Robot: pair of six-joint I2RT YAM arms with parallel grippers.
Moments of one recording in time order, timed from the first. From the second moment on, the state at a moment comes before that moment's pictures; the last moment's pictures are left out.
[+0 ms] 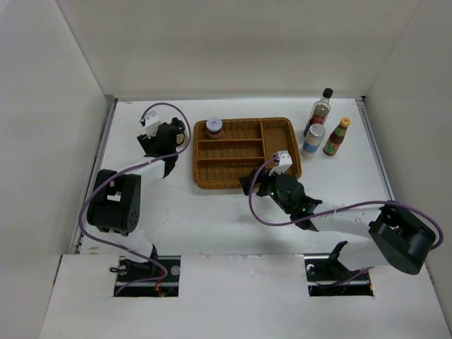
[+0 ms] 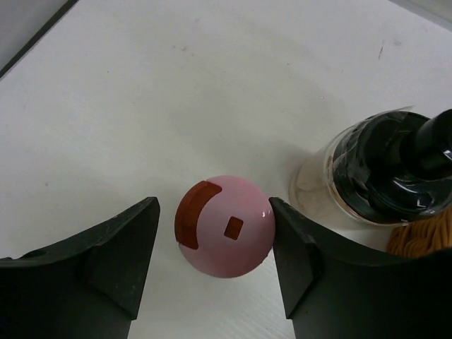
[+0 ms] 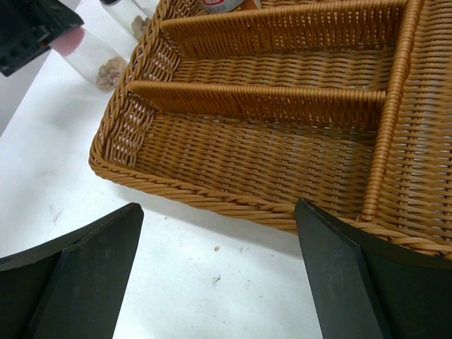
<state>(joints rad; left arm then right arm) -0.21 1.66 0.89 0.26 -0.68 -0.44 0.84 1.33 0.47 0.62 0.32 0.52</state>
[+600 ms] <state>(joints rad) -0.48 1.37 0.85 0.26 -0.68 -0.44 0.84 1.27 0.47 0.64 0.30 0.51</state>
